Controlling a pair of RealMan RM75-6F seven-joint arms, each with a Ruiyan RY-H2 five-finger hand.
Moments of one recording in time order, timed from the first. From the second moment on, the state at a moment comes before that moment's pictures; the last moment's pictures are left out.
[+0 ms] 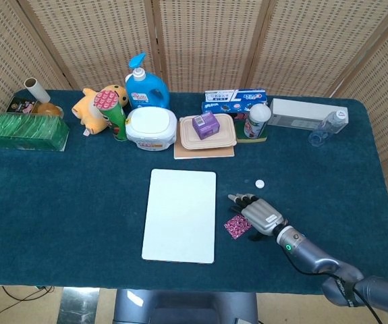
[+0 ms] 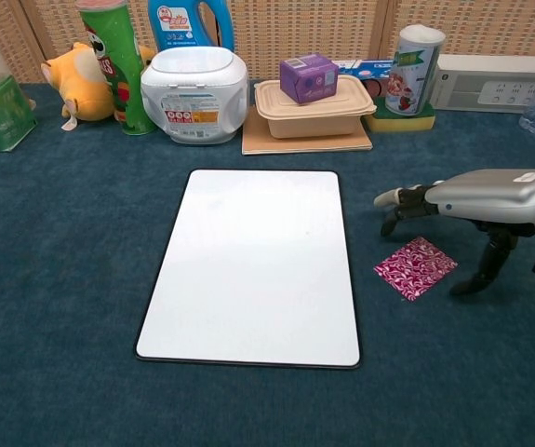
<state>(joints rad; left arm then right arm) -0.03 -0.92 -0.13 -1.79 1.35 1.53 -0.12 0.71 -1.38 0.02 -1.43 -1.52 0.72 0.00</state>
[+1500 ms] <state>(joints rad) -0.03 -0.91 -0.13 -1.78 1.35 1.53 -0.15 0.73 -1.42 -0.02 -1.38 -1.51 0.76 0.06</state>
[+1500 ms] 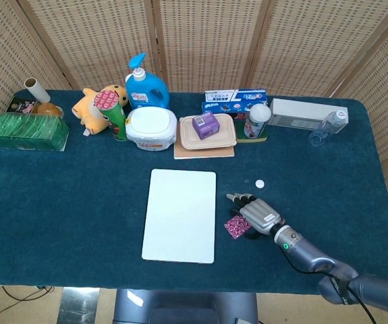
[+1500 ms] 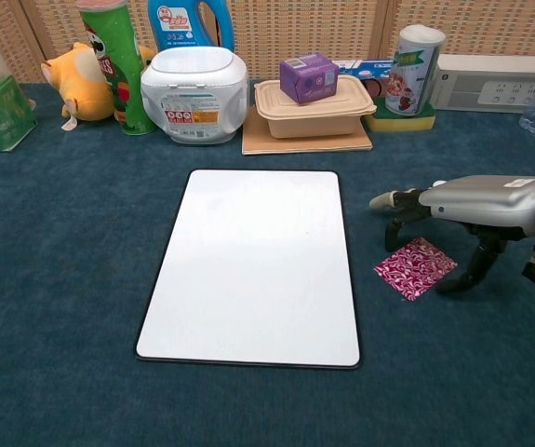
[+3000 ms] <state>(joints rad) -0.03 -0.90 -0.13 -1.77 1.36 1.52 -0.19 0.95 -1.51 0.18 -1.56 -1.09 0.65 -0.28</state>
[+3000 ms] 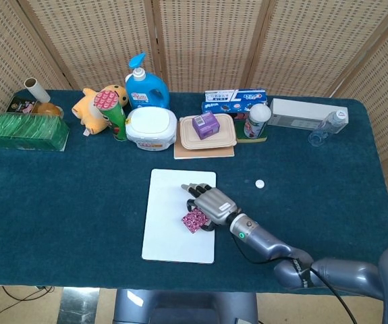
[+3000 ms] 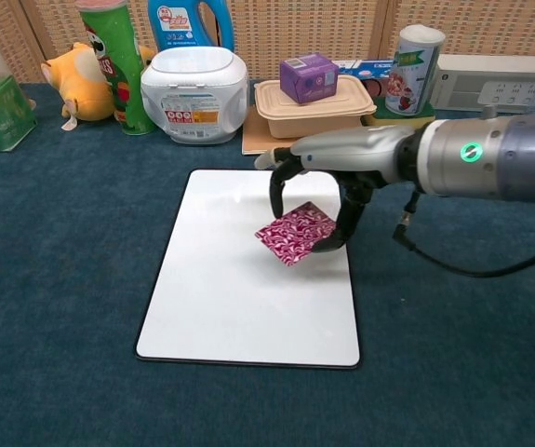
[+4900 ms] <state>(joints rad) -0.03 -0.89 -0.14 -1.79 1.34 1.51 -0.20 0.86 -1.49 0.10 -1.16 -0.98 0.67 -0.08</state>
